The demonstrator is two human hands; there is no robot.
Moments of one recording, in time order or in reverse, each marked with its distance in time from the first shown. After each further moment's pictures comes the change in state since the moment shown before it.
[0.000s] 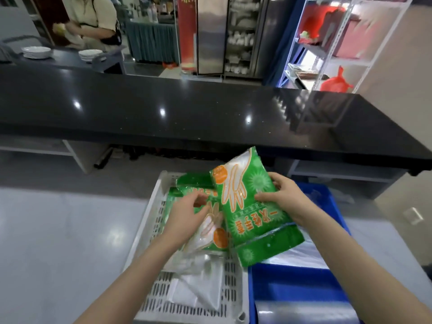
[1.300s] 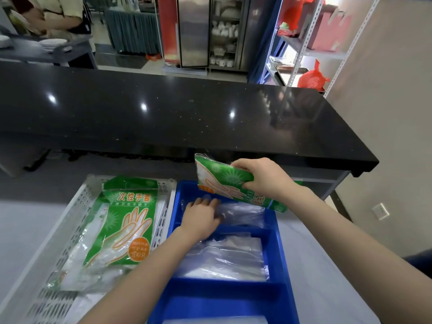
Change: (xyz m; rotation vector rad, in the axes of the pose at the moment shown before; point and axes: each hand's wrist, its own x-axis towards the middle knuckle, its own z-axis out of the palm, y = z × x) left_hand 0.061 0.081 0.206 0.702 -0.310 0.135; right_hand 0.050 0.017 -0.153 -0.955 -0.032 -0.477
